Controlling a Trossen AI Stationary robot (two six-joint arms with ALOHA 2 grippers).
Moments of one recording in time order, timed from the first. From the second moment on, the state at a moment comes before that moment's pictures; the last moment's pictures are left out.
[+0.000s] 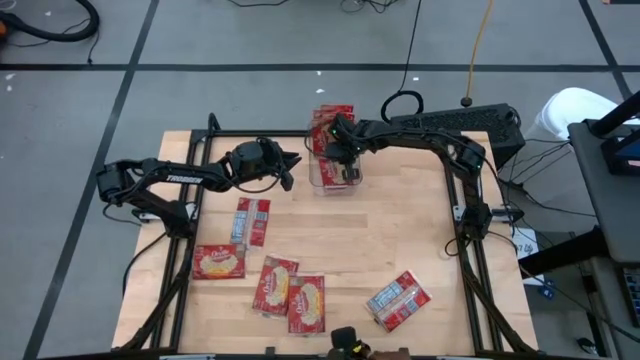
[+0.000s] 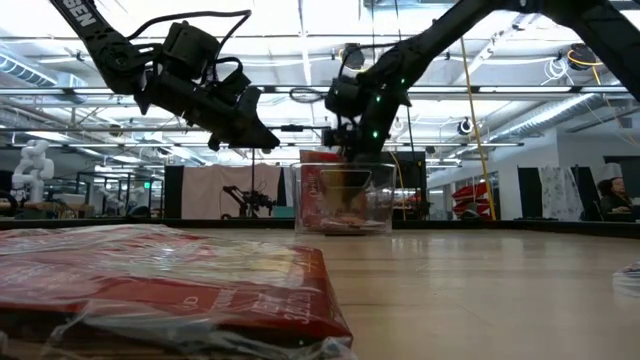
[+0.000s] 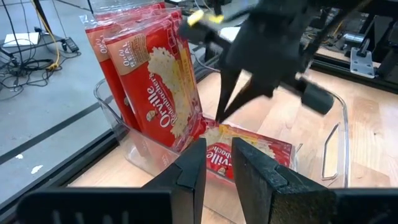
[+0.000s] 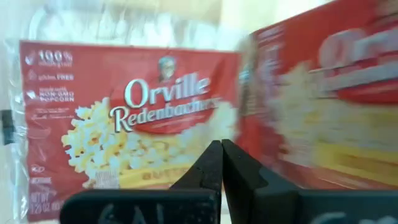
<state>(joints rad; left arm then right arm) 0.45 1.42 0.57 0.56 -0.04 -0.09 -0.53 2.01 1.48 -0.57 -0.02 -0.70</state>
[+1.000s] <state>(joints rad) 0.26 1.42 0.57 0.53 -0.05 -0.12 -0.30 1.61 1.27 -0.47 0.10 -0.02</state>
